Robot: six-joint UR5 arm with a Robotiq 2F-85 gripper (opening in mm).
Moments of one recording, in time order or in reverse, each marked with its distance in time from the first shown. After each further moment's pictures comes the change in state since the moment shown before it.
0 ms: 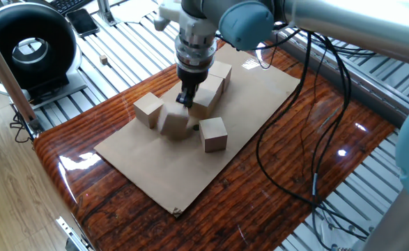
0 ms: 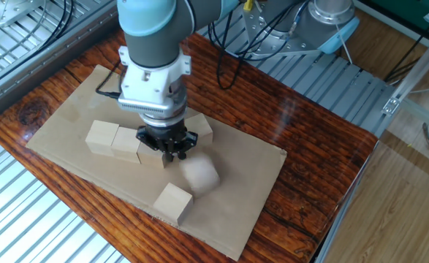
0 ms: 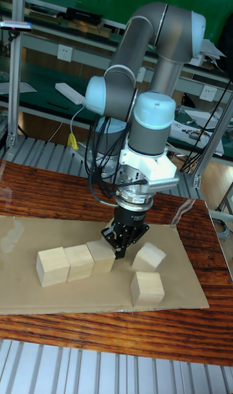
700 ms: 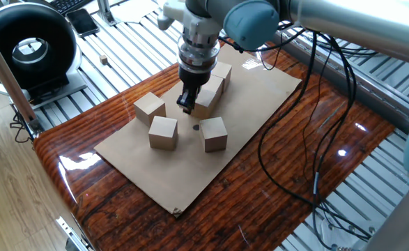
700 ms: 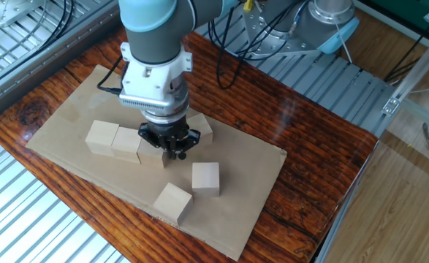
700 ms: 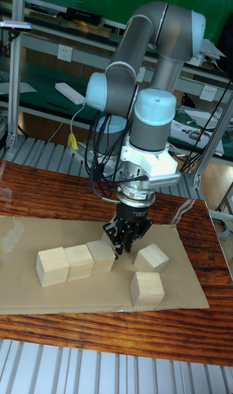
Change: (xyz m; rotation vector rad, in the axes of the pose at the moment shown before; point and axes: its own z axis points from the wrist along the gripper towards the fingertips) arm 0.004 0.015 -0.007 -0.029 0.000 0.018
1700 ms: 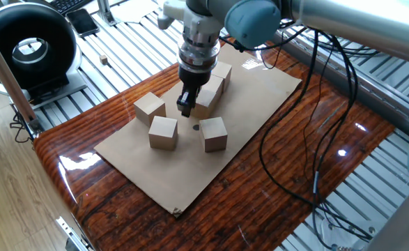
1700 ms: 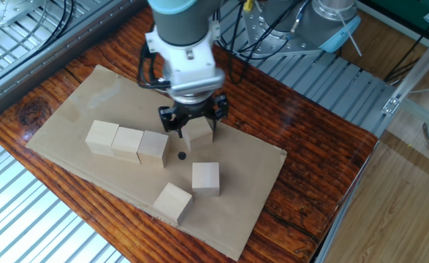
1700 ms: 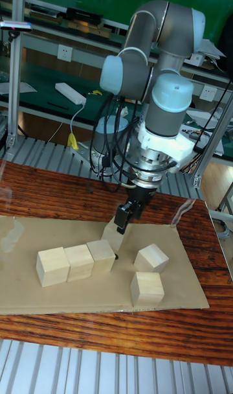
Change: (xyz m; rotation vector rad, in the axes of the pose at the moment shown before) arm 0.059 0.042 -0.021 -0.030 0.120 -0.478
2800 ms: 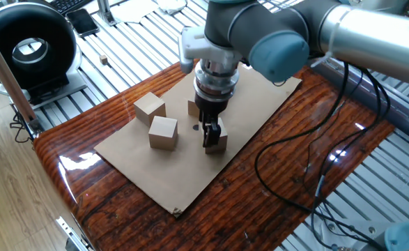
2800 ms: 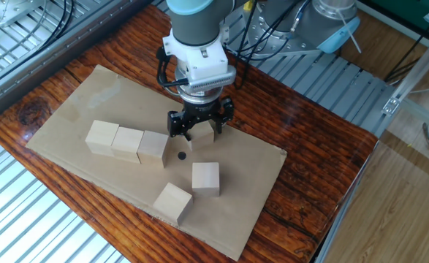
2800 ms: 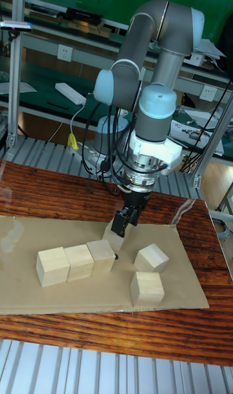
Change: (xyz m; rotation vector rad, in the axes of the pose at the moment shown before) arm 0.004 0.003 0.036 0.054 -0.086 -0.035
